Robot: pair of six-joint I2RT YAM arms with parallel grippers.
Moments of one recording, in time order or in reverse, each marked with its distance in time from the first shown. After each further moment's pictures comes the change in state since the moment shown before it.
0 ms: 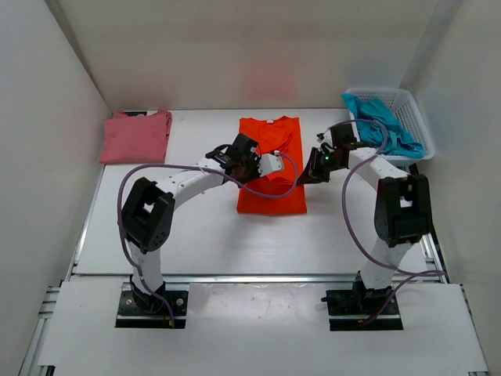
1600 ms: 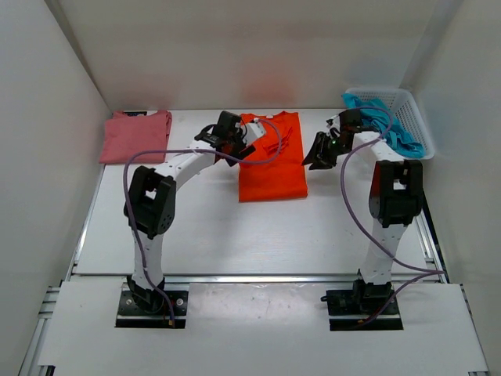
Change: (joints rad) left arm 0.166 0.170 0.234 0.085 -0.150 -0.100; right arm -0.098 0.259 0.328 -0.071 0.018 -0.034
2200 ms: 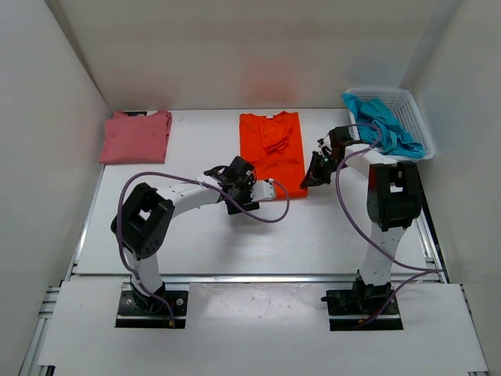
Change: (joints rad) left arm -0.204 -0.234 -0.484 -0.043 0.121 0.168; right arm 0.069 -0.069 -0.222 0.032 0.025 -0.006
